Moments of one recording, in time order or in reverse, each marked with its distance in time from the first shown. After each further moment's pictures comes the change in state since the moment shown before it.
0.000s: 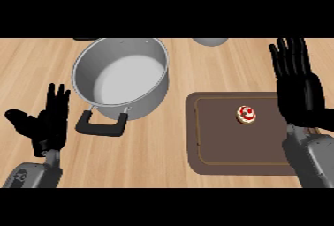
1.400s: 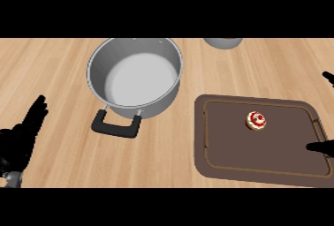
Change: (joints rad) left arm 0.155 0.225 -0.011 -0.064 -0.167 -0.187 0.017; right arm 0.288 -0.587 -0.009 -0.104 0.395 0.159 0.408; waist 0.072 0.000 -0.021
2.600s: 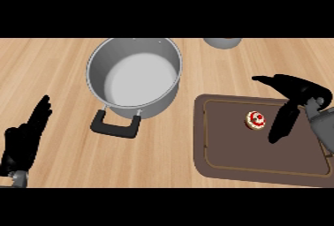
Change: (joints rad) left arm -0.001 -0.069 0.036 -0.017 -0.084 -0.028 0.040; right arm -0.517 0.241 0.275 0.256 0.075 0.616 0.606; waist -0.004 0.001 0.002
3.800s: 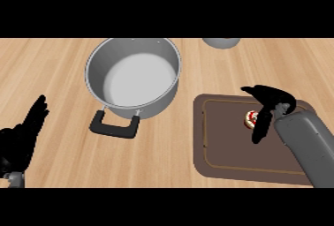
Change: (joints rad) left arm 0.014 -0.090 0.118 -0.041 -0.099 -0.105 0.035; right arm 0.031 0.241 -0.098 0.219 0.379 0.066 -0.111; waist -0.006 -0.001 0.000
